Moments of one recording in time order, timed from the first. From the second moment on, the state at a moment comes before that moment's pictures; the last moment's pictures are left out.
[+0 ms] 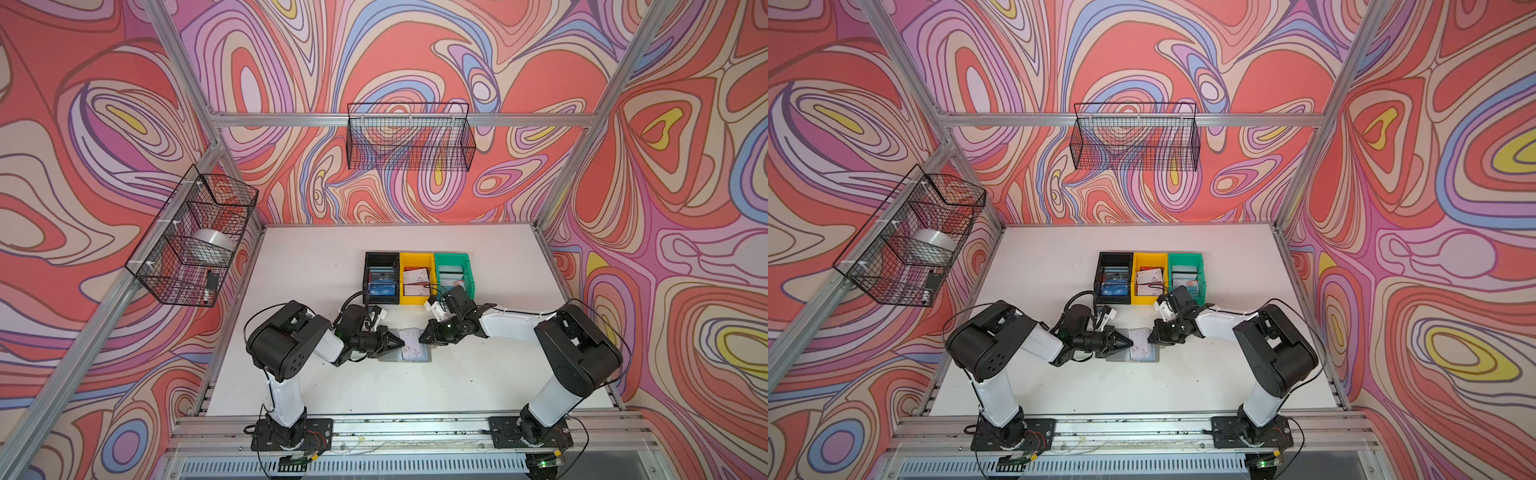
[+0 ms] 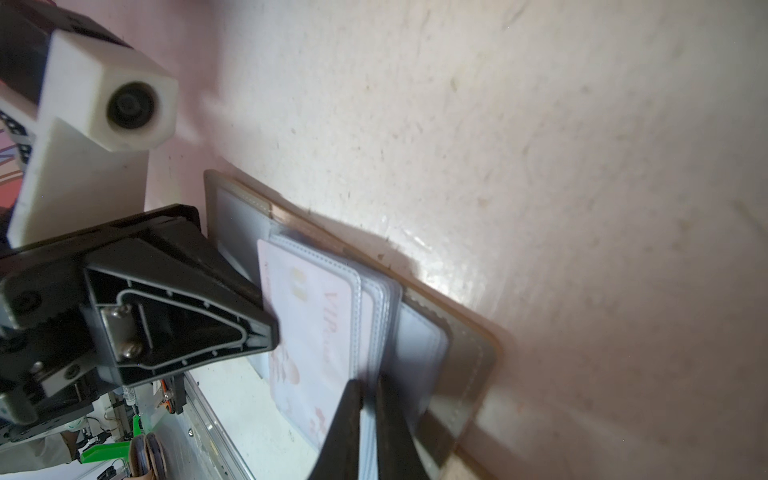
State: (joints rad) left arm -0.53 1.85 0.46 0.72 0.79 -1.02; right arm 0.54 1.68 0.78 -0.19 -0.55 0.51
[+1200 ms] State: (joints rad) left arm -0.53 1.79 0.47 0.60 0.76 -0.97; right arm 0.55 1.61 0.82 -0.33 -0.54 0.50
